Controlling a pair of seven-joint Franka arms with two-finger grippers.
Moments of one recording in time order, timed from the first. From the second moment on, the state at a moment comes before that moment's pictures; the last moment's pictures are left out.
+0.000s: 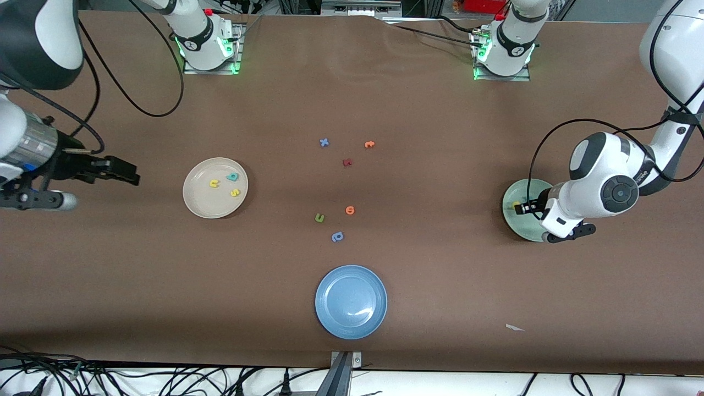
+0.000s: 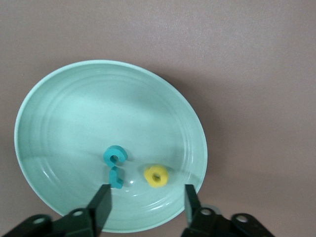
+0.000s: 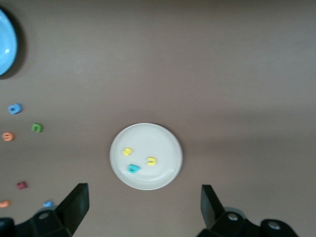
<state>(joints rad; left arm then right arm) 0.68 0.63 -0.77 -1.87 0.45 2.06 -0.57 0.35 0.28 -0.33 -1.35 0.10 1.58 0.06</state>
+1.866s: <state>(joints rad) 0.67 0.51 -0.88 -1.30 0.40 1.55 -0.28 0.01 -0.01 0.05 -1.69 -0.02 1.74 0.06</state>
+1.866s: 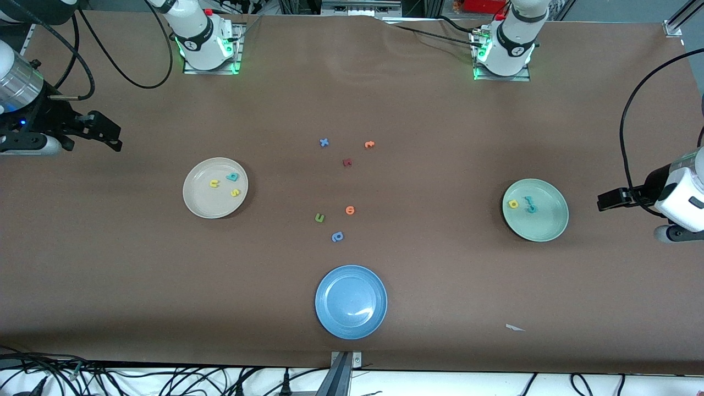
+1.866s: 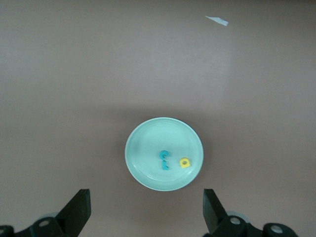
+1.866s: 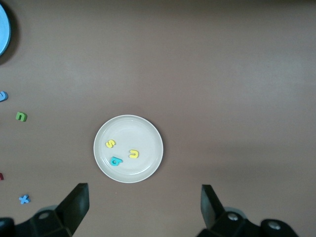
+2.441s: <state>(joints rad) 0.35 0.50 -0.44 -1.14 0.16 1.49 -0.17 0.01 -0.01 0.05 -1.66 -0.02 1.64 0.06</state>
